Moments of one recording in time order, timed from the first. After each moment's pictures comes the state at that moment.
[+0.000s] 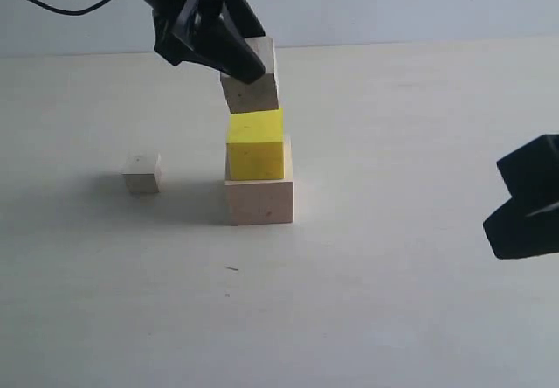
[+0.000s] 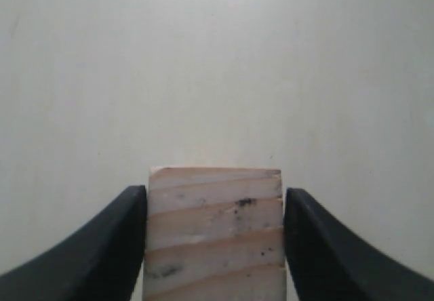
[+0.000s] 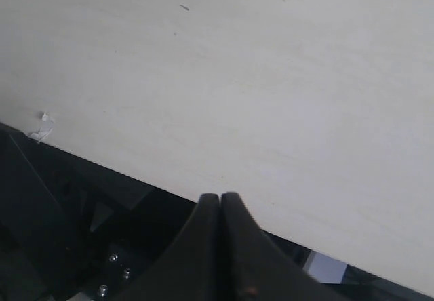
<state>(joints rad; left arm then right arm) -0.44 1.88 -1.71 -0.68 1.22 1.33 0.71 0.94 -0.96 0.19 1.23 0.43</state>
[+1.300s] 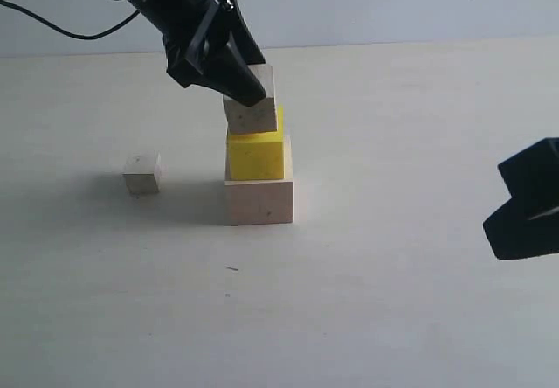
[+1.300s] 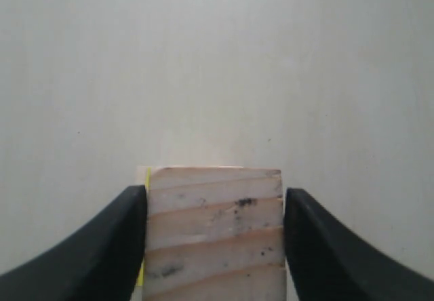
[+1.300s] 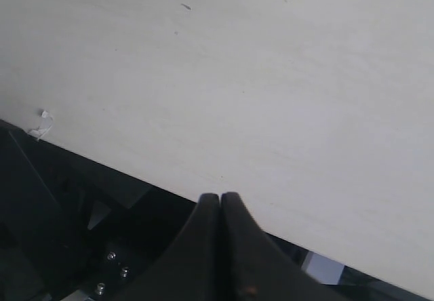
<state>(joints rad) -0.44 1.95 -1.71 -0.66 1.22 1.33 0.71 0.94 -0.96 0.20 1.23 0.41</state>
